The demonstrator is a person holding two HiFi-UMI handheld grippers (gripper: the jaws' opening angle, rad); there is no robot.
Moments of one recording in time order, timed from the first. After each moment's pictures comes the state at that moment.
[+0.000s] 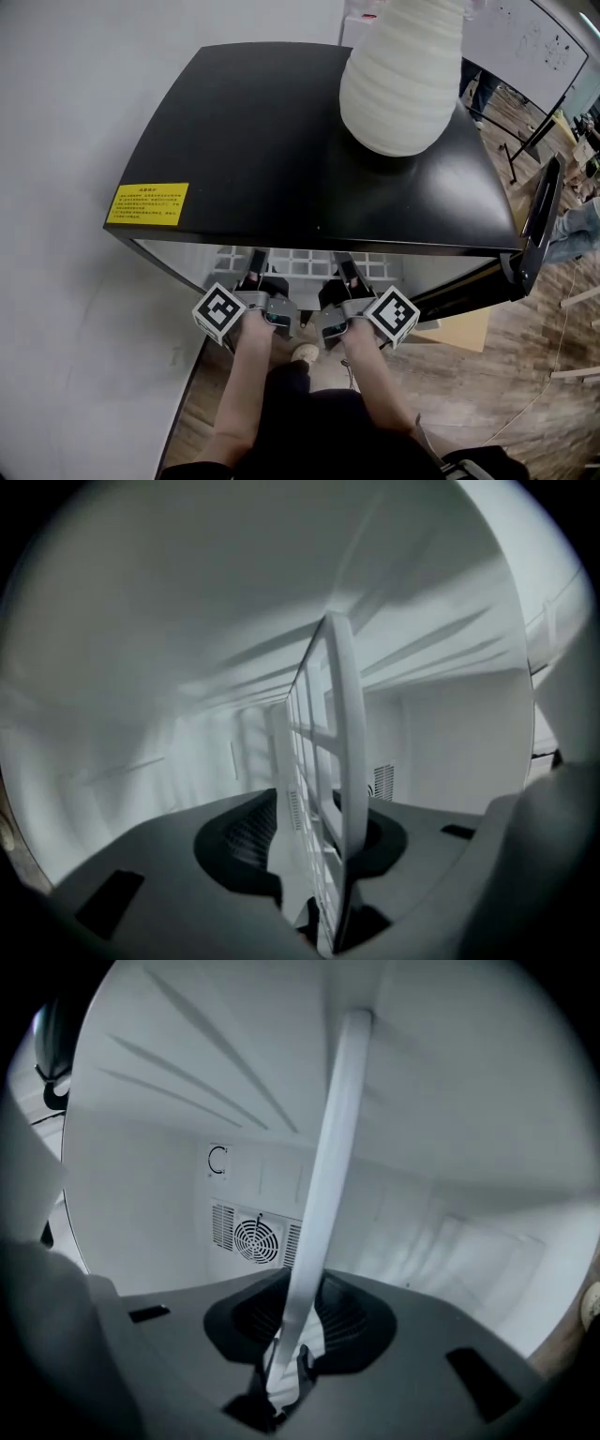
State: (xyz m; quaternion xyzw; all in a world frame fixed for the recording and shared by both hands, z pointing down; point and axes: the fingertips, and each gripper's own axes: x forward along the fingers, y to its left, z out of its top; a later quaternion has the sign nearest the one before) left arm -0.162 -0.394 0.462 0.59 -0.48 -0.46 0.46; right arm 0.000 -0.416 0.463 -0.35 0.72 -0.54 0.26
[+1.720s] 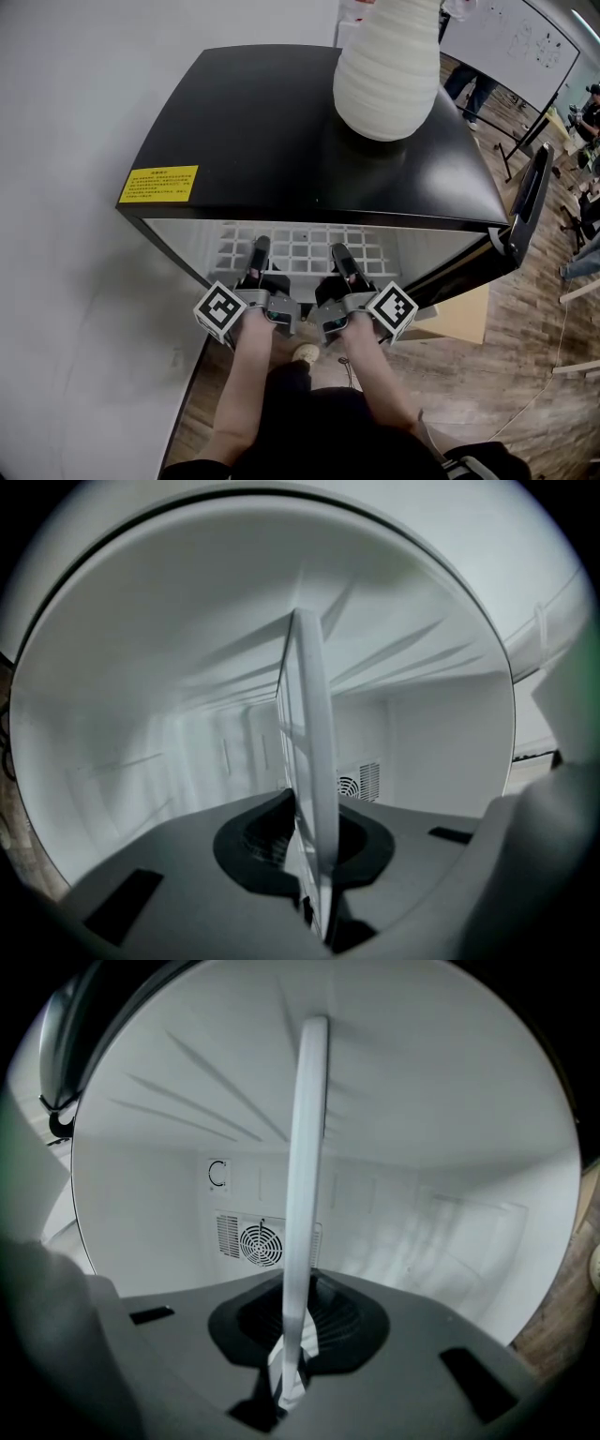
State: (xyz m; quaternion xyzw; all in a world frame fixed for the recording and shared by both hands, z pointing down) left arm -0.158 -0.380 0.453 0.60 -0.47 -0.46 0.45; right arm 0.002 -0.403 0.464 -0.34 0.68 -0.58 0.30
